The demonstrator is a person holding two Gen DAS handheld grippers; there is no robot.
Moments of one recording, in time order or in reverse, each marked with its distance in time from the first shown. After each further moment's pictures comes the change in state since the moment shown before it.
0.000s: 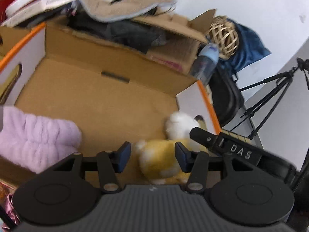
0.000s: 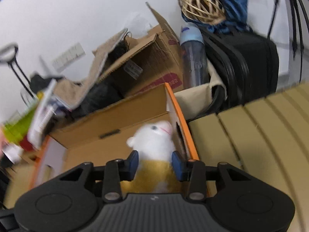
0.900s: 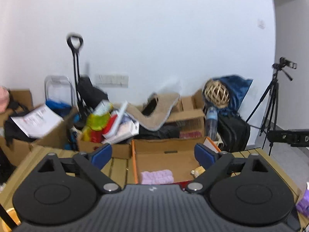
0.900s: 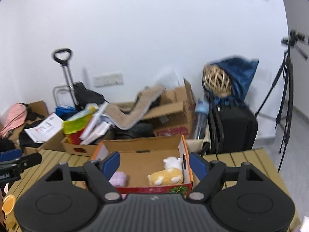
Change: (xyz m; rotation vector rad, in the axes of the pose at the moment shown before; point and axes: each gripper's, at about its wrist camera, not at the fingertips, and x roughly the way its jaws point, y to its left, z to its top) left arm -0.371 -0.023 -0.090 0.419 -0.530 0.260; right arm -0.336 0.080 -0.045 -0.242 -0.288 0.023
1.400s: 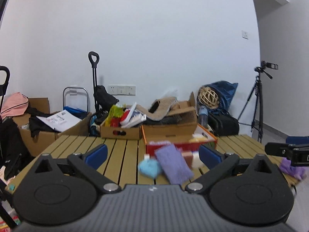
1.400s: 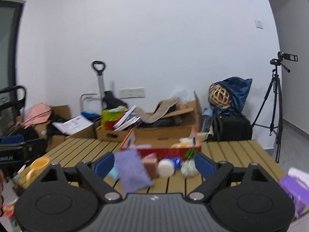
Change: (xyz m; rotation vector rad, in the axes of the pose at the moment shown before) left arm -0.221 -0.003 -0.145 0.022 -0.111 0.019; right arm -0.202 0.045 -0.186 -0.046 -0.131 0.073
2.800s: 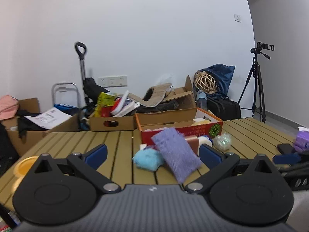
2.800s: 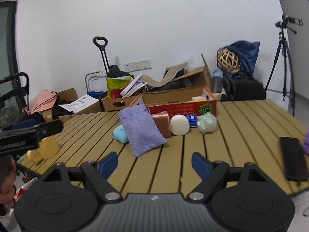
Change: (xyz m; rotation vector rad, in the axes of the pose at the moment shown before) left arm 0.118 0.000 -0.040 0.066 0.028 -0.045; right arm 0.106 0.003 -0.071 0.098 0.135 0.050
